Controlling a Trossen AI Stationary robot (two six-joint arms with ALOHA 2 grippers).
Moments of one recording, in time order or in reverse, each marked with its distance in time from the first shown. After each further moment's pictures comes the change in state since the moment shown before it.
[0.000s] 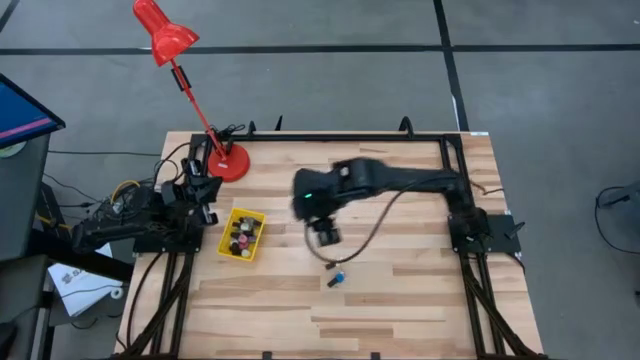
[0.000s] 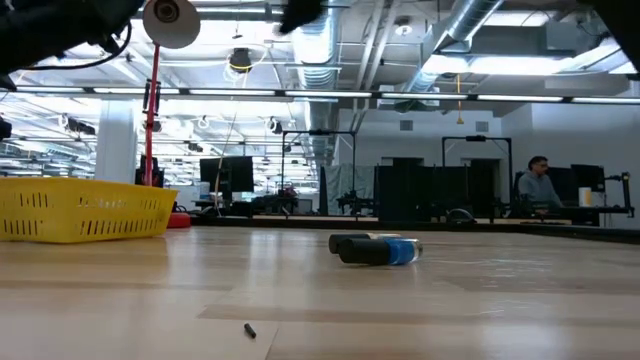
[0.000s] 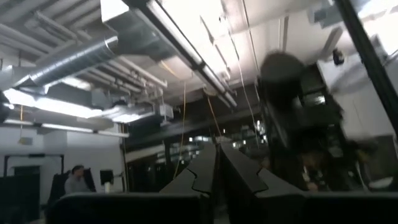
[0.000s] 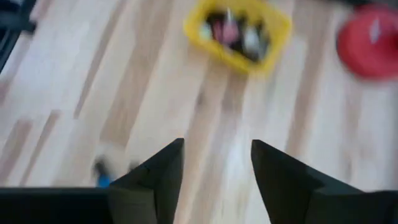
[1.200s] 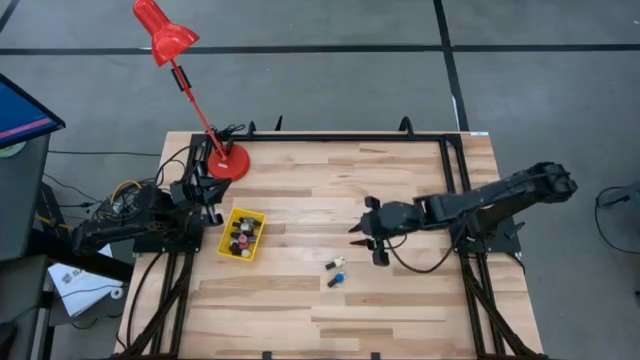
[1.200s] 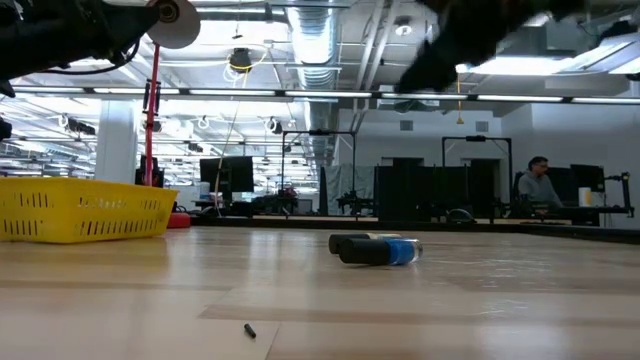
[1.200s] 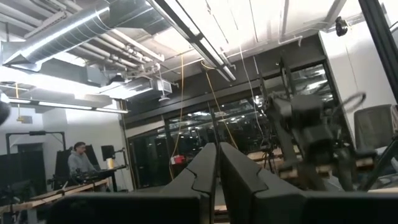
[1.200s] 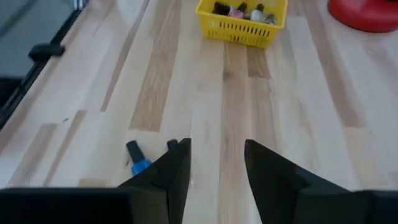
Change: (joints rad) left arm 0.023 0.000 0.000 -0.121 0.000 0.000; right arm 0.130 -0.813 -1.507 1.072 0.108 0.329
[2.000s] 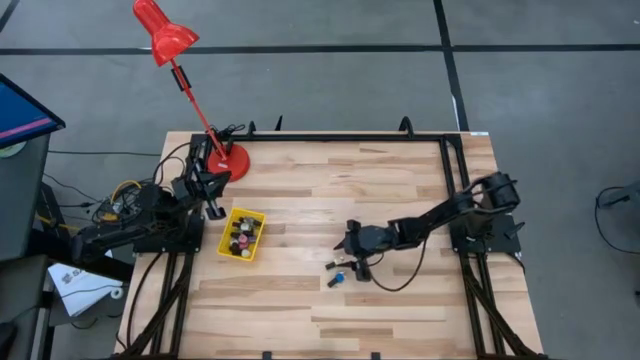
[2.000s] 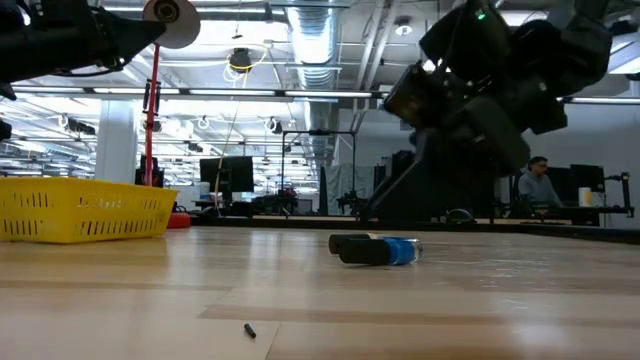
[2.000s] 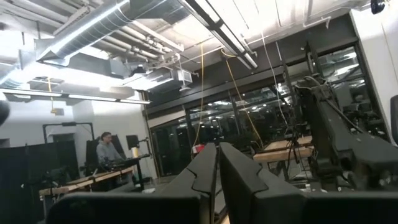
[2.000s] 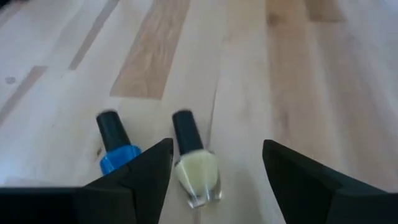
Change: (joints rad) left arm 0.107 0.000 0.000 -0.029 0.000 0.000; right arm 0.021 0.478 -0.166 0.660 -0.057 0.025
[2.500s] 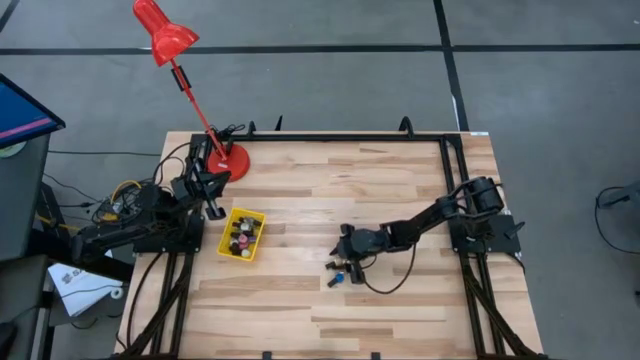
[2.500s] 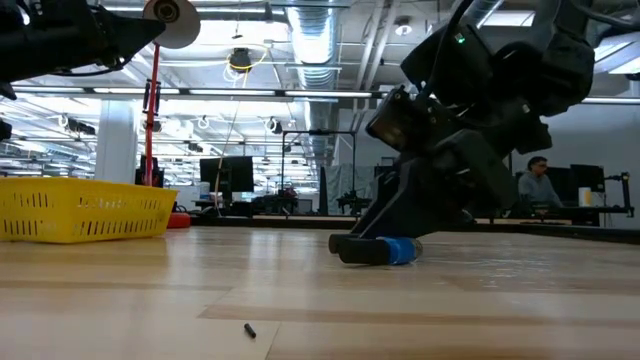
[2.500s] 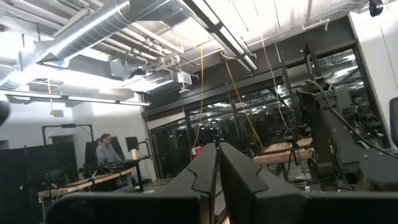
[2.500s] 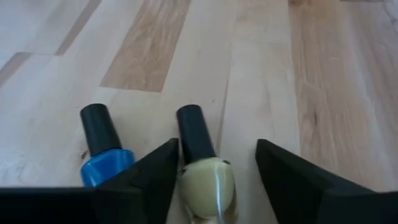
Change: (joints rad) left arm 0.000 0.000 0.000 0.008 0.000 0.000; right arm -0.003 0.149 0.057 0.027 -0.044 -0.010
